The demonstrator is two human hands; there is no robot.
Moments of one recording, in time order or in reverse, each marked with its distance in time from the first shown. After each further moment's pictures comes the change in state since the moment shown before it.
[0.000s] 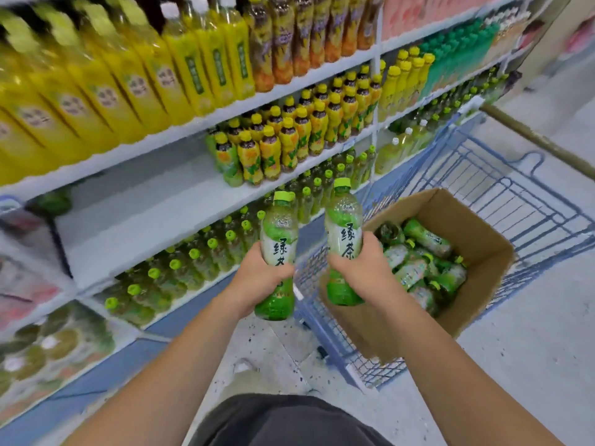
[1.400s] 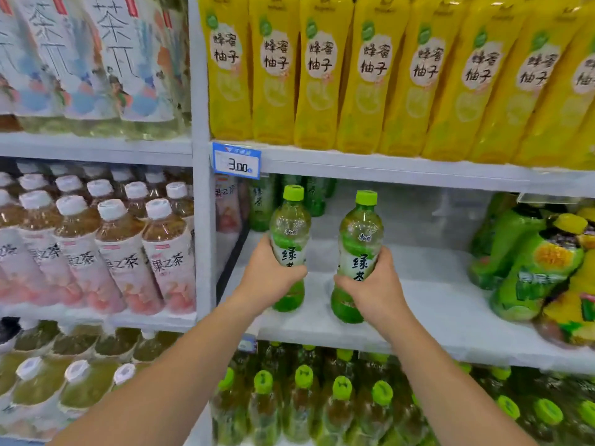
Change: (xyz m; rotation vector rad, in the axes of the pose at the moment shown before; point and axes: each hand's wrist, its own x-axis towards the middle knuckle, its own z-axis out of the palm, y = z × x) left_hand 0.218 -0.212 -0.388 -0.101 0.879 0.383; right_hand 0.239 -0.076 0.538 0.088 -0.395 -0.698
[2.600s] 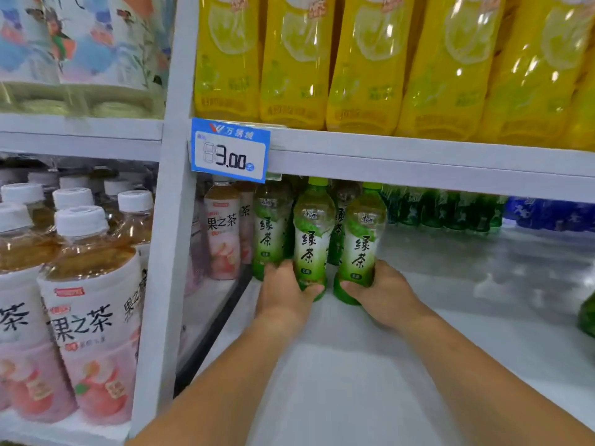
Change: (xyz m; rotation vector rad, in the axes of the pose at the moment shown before) left_hand 0.152 -0.068 0.036 0.473 0.258 0.102; right_hand 0.197 0.052 0.073 -0.309 -0.159 -0.138
